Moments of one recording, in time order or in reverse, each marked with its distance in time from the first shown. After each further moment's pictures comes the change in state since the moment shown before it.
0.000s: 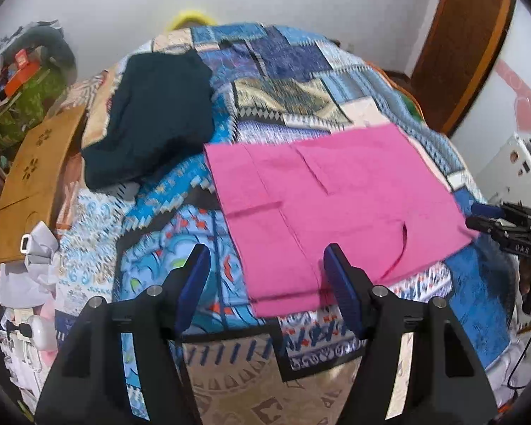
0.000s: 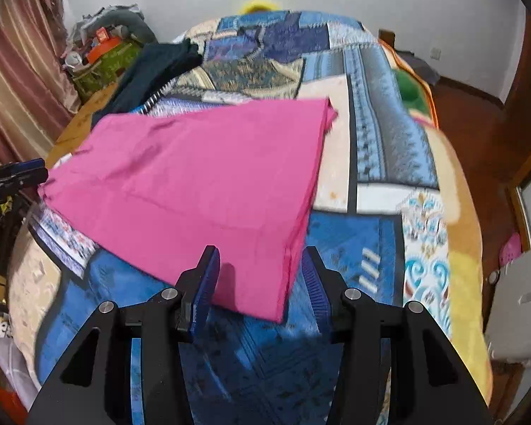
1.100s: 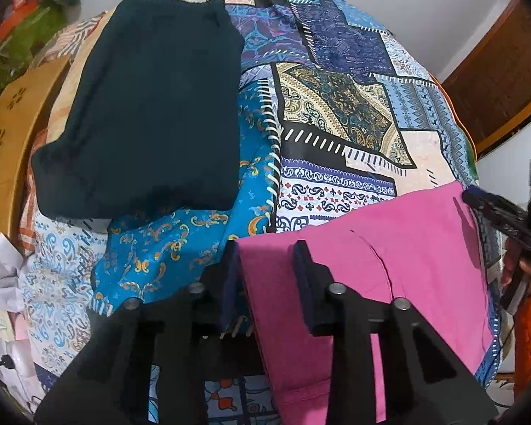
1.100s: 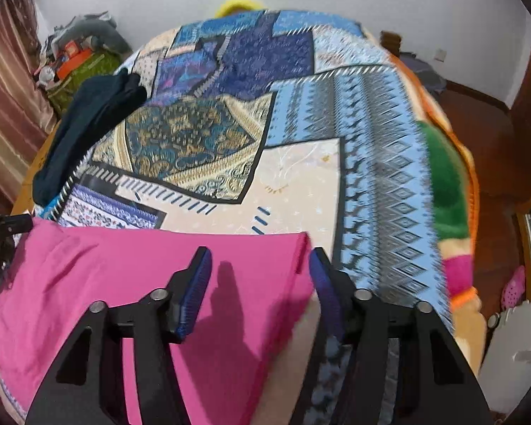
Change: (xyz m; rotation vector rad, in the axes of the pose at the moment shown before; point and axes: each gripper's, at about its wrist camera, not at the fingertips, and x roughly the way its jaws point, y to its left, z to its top) left arm 0.138 0.062 0.106 -0.193 0.213 -0.052; right arm 0.124 -0.067 0.152 0.012 0.050 -0.017
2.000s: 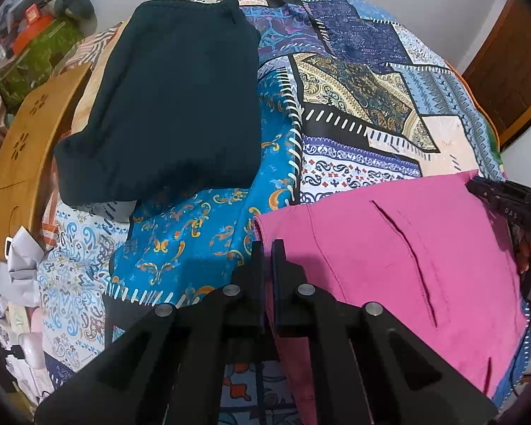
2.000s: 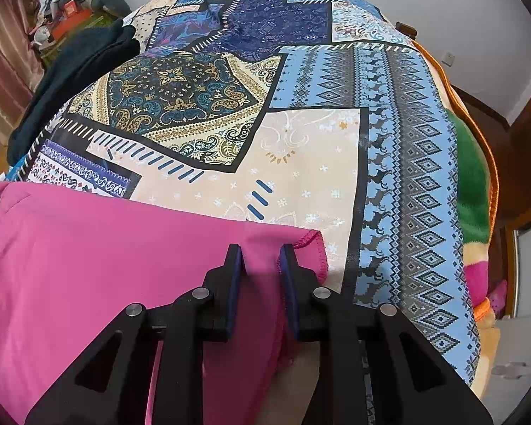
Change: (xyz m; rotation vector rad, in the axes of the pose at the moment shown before) left arm -0.002 0.001 -0.027 0.032 -0.037 0.124; right arm 0.031 0.008 -0.009 -0.092 0.077 -0.086
